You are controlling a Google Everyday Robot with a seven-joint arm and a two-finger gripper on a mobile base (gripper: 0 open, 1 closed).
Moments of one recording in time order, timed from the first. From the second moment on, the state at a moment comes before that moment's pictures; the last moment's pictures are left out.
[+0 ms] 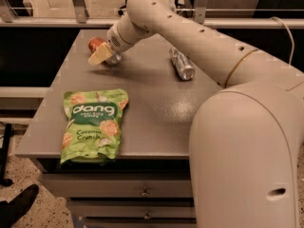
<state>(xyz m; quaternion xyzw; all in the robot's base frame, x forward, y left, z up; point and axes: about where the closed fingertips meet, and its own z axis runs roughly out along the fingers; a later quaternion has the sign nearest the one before) 0.773 0.137 0.858 -0.46 0.79 0.19 0.38</state>
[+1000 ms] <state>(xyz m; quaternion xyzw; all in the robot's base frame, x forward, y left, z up) 0.750 0.108 0.910 -0.46 0.75 0.20 0.44</state>
